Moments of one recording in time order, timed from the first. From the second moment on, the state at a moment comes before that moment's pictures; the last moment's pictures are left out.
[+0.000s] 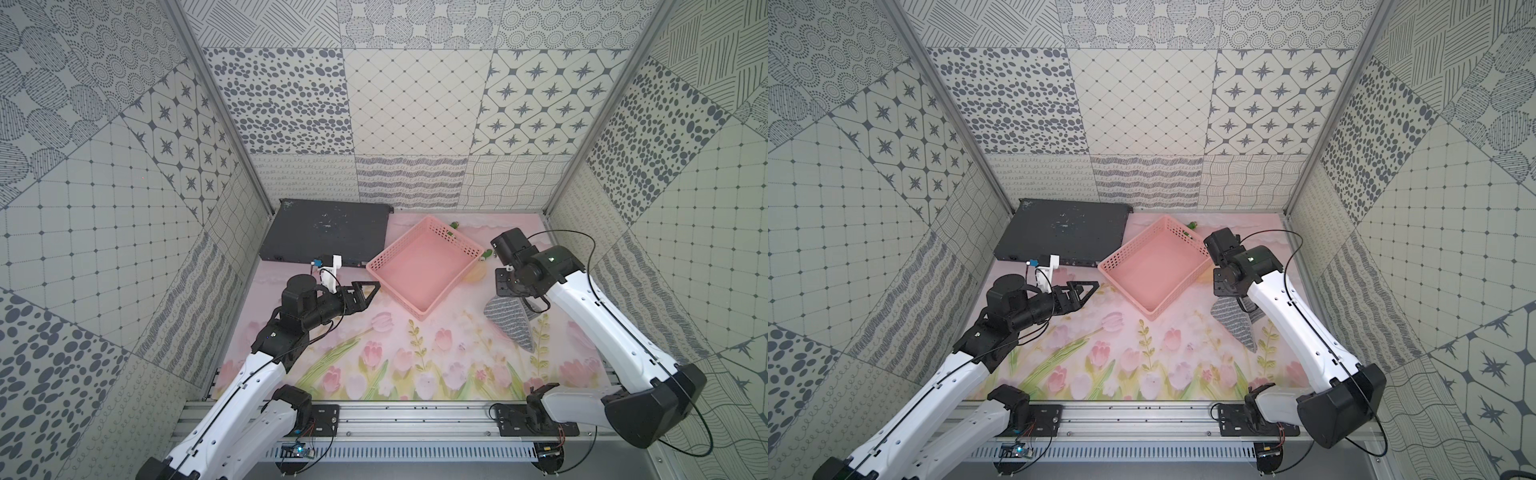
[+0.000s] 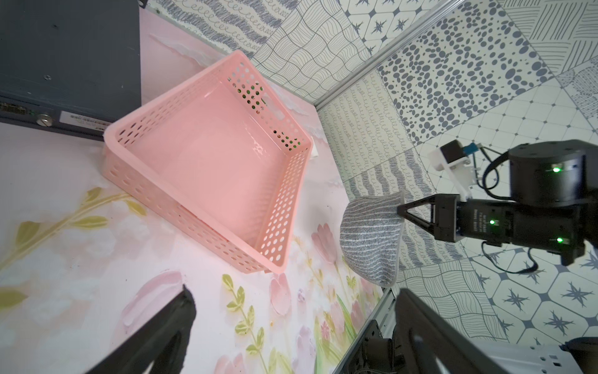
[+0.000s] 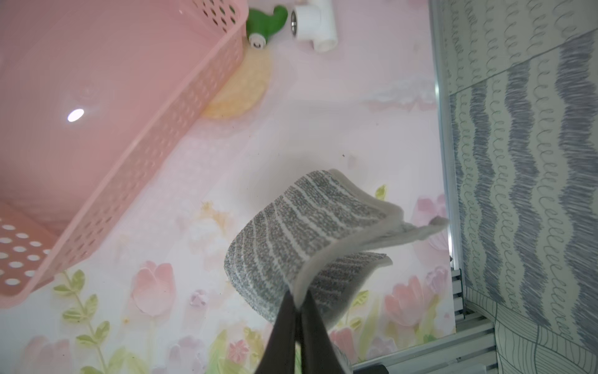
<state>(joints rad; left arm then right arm) -0.28 0.82 0.63 -0.16 0.48 -0.72 0.46 1.33 1.34 -1.29 0.39 0.46</state>
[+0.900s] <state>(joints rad) -0.84 1.12 0.70 0.00 0.21 -0.54 0.22 1.24 1.08 -0.96 0.21 0.58</state>
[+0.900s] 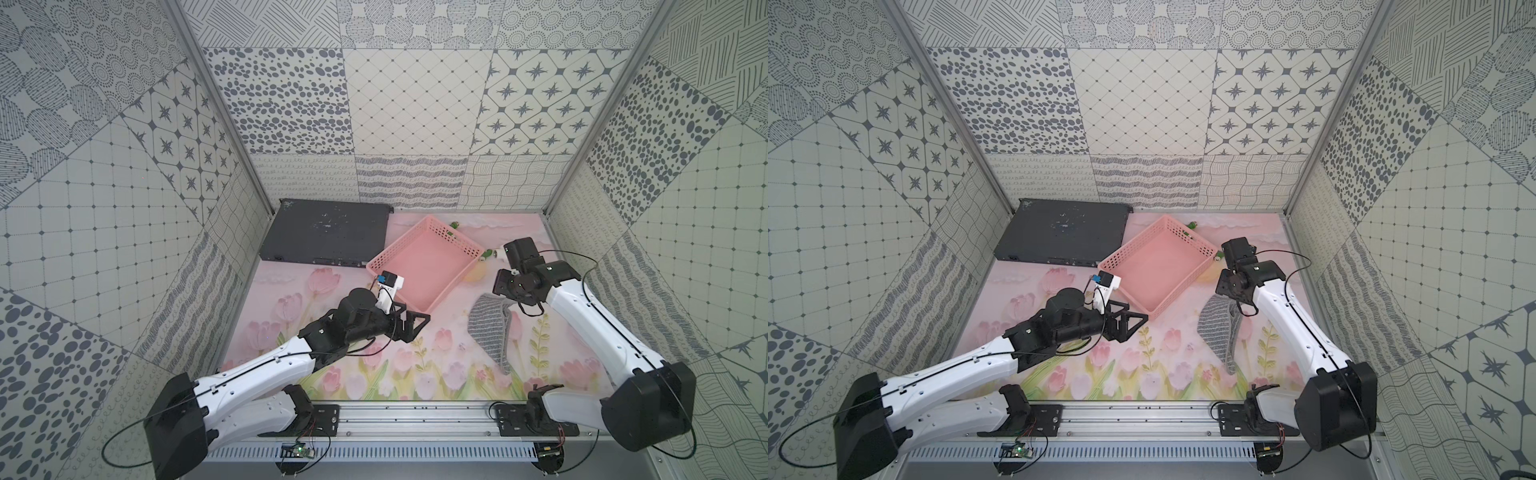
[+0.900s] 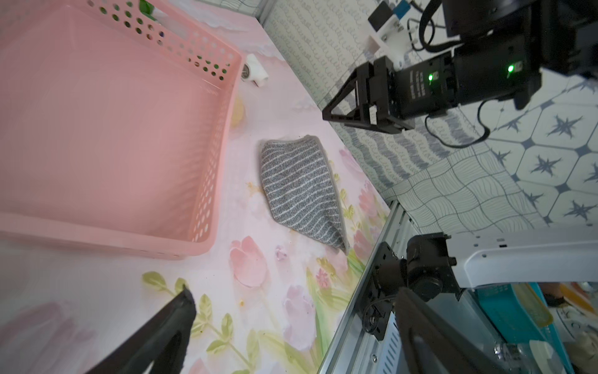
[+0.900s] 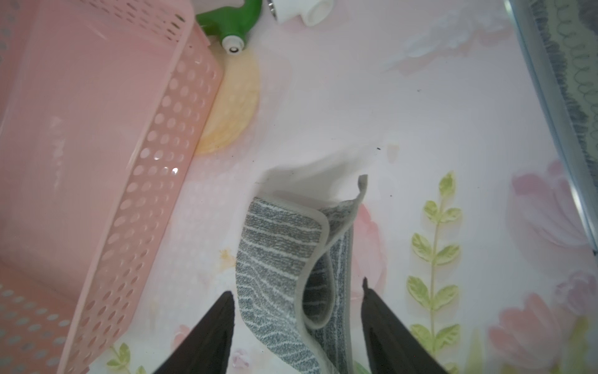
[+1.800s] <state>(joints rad) -1.29 2.17 1.65 -0.22 -0.12 -0.50 -0.18 1.12 0.85 -0.80 -0.08 0.52</state>
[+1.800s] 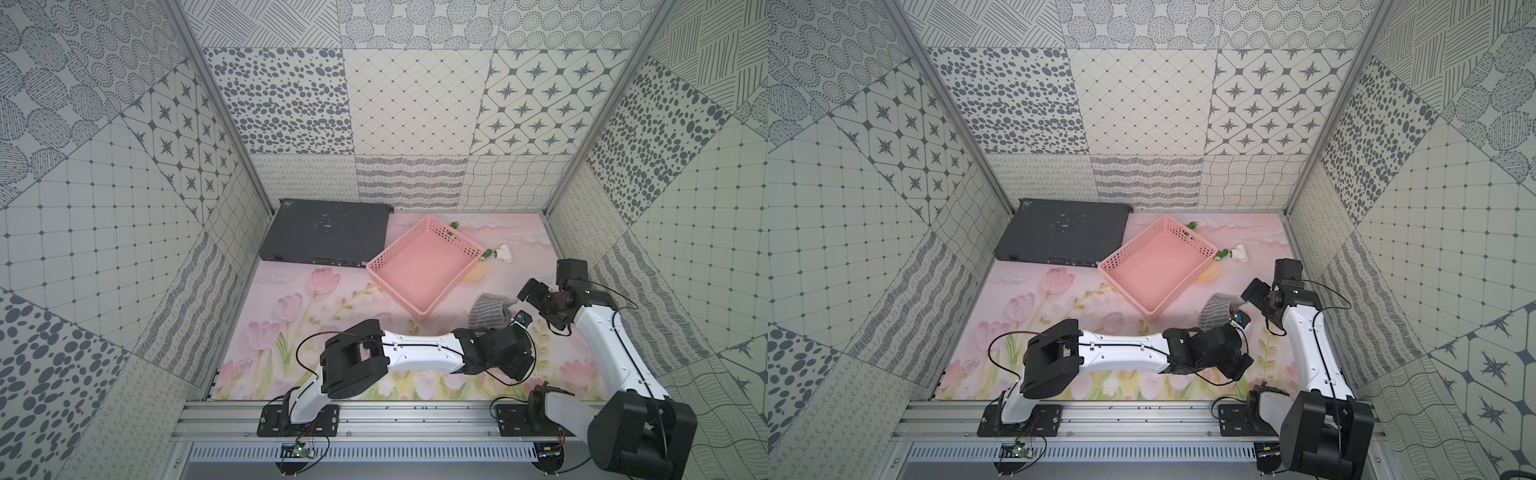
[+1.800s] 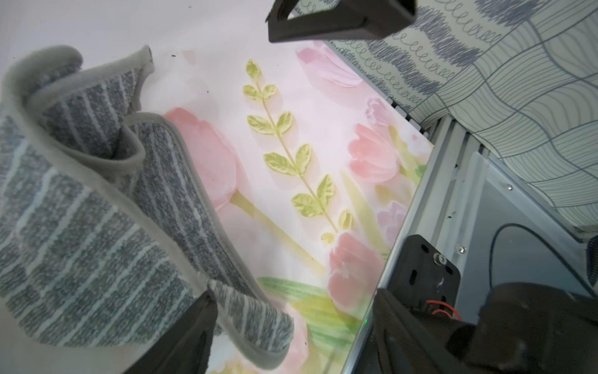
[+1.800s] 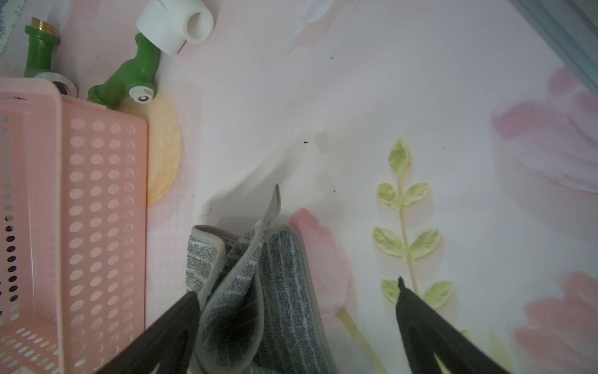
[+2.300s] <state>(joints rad) -1.29 2.19 1.60 -0.32 -0.24 -0.59 -0.18 1.12 0.84 -0.76 -0.17 0.48</state>
